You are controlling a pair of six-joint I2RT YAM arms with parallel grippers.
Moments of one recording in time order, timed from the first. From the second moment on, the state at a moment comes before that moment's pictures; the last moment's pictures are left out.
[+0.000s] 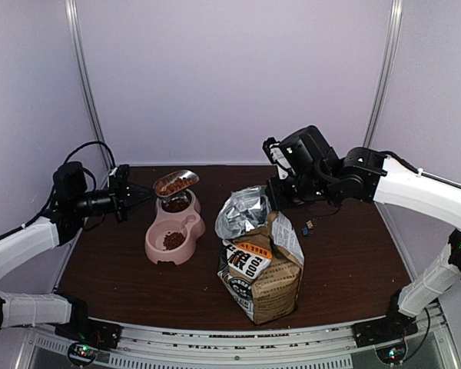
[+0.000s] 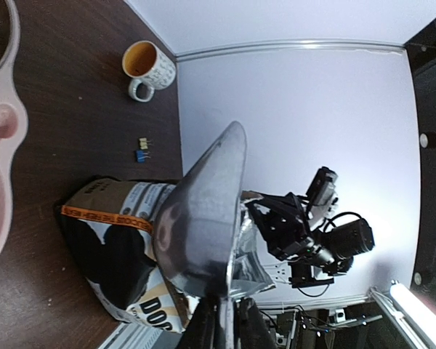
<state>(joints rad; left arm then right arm) -0.24 1.04 0.63 0.27 0.98 -1.31 0.97 1.48 1.45 -0.68 0.32 0.40</state>
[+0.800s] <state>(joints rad) 0.05 0.96 0.40 -0.16 0.98 -0.82 0.97 1.48 1.45 -0.68 0.32 0.40</state>
